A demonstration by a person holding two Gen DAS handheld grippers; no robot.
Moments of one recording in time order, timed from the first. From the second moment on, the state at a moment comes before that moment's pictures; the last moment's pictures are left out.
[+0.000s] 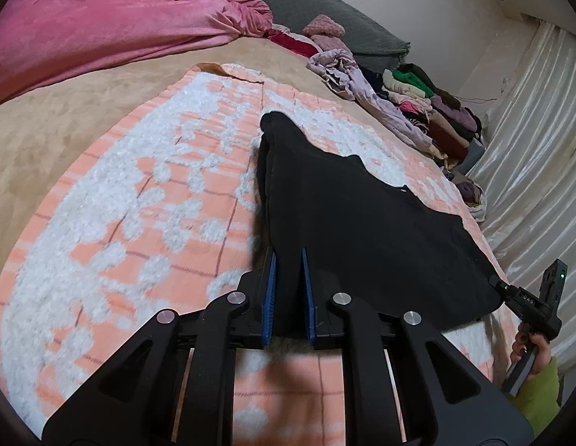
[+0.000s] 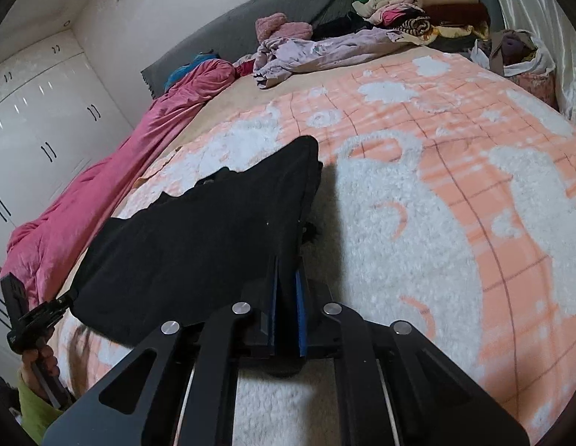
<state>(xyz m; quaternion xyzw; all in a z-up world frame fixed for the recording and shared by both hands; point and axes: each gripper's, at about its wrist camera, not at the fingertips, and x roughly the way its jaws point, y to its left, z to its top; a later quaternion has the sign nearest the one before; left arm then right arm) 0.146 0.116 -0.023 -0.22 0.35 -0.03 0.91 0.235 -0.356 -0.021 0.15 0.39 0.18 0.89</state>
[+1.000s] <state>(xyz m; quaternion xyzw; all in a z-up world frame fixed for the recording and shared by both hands) 0.133 0.110 -0.016 -0.15 0.35 0.04 0.93 0.213 -0.349 -0.015 0.11 0.37 0.11 0.92</state>
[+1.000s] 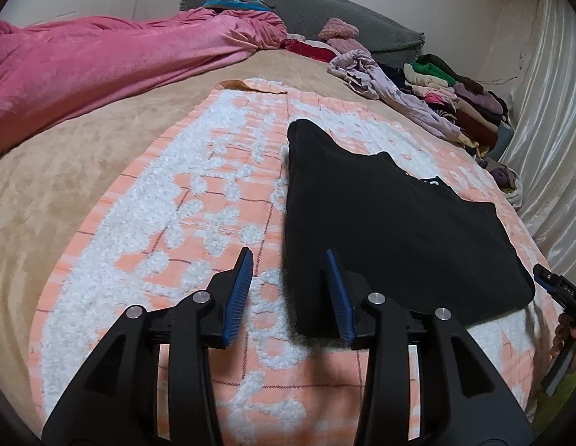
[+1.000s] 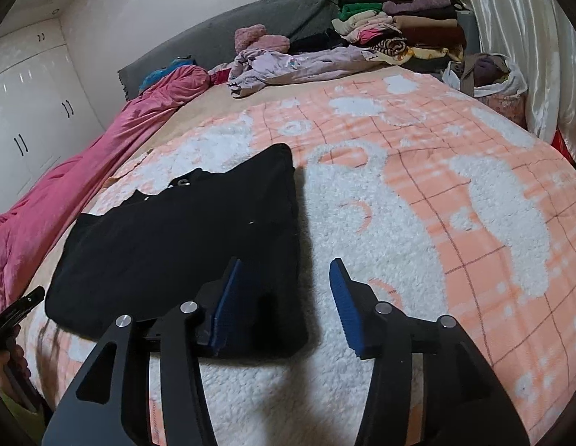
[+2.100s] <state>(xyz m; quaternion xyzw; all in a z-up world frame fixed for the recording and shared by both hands) 0.150 0.119 -0.003 -0.16 0.37 0.04 0.91 0.181 -0.210 0.008 -0.04 0.34 0.25 0.90</state>
